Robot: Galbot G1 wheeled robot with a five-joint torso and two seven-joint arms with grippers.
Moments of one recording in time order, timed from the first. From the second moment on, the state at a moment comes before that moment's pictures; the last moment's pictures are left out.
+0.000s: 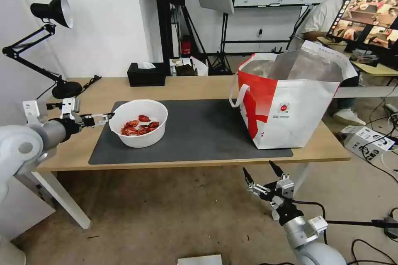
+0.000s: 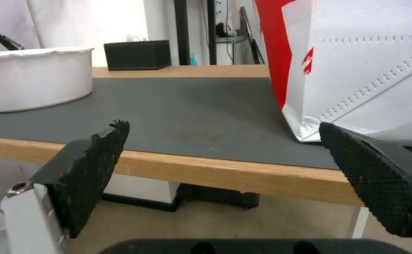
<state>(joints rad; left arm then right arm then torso) 0.90 -0.53 -0.42 -1.80 -1.45 0.70 -0.30 -1.60 1.02 0.37 2.00 0.44 0.27 0.02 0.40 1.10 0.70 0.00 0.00</state>
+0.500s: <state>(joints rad) 0.69 -0.60 -0.23 -1.65 -1.55 0.72 -0.39 -1.60 1.02 0.37 2.00 0.44 0.27 0.02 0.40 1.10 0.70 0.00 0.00</state>
